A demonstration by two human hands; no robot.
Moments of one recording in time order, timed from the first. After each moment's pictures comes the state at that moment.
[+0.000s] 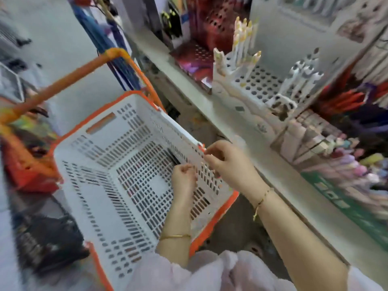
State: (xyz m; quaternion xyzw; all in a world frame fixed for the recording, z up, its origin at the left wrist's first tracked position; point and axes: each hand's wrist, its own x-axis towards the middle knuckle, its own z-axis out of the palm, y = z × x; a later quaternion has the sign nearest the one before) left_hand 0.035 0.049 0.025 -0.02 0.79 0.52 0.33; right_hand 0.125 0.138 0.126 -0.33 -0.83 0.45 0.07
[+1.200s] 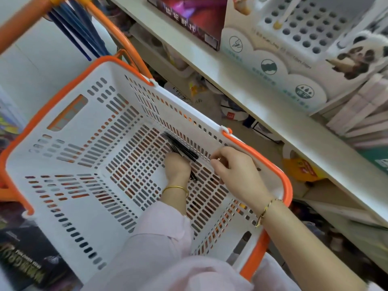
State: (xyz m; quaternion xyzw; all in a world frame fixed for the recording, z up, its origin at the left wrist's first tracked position) left_hand -0.076 0.047 -0.131 0.03 0.91 0.24 0.33; right_hand 0.068 0.095 0.025 -0.46 -0.75 0.48 0.01
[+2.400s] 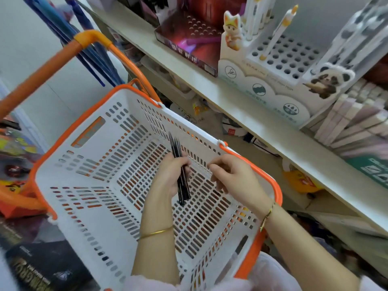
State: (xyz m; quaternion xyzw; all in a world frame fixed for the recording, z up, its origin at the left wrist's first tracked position) left_hand -0.079 0.033 0.016 -0.02 0.71 0.48 0.51; right_hand 0.070 0.093 0.050 -0.42 -0.71 0.56 0.08
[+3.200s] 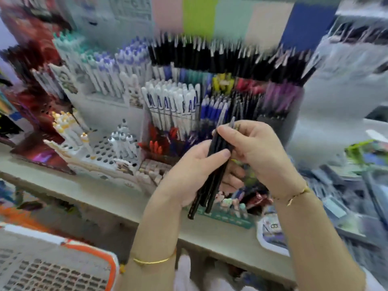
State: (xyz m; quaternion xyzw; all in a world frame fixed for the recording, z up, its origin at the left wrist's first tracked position) left_hand 0.229 0.200 0.239 0.47 0.38 0.42 0.67; right_hand 0.361 0.239 0.253 -0.47 -0.60 0.50 0.43
